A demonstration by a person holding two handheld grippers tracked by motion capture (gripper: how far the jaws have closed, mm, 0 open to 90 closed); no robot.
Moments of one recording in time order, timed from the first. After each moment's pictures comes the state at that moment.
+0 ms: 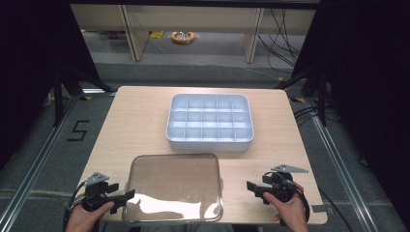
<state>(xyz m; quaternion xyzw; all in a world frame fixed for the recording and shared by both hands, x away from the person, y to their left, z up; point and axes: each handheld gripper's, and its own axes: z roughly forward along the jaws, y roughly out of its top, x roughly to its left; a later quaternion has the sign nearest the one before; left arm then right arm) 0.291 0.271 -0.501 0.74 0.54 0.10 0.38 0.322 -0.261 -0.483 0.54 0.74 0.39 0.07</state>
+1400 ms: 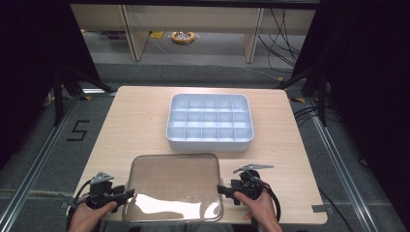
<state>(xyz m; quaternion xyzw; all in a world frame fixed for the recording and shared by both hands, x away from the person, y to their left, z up) 0.299 0.269 -0.509 0.76 0.54 0.09 0.34 0.337 -0.183 -0.501 0.52 0.76 0.39 -0.03</state>
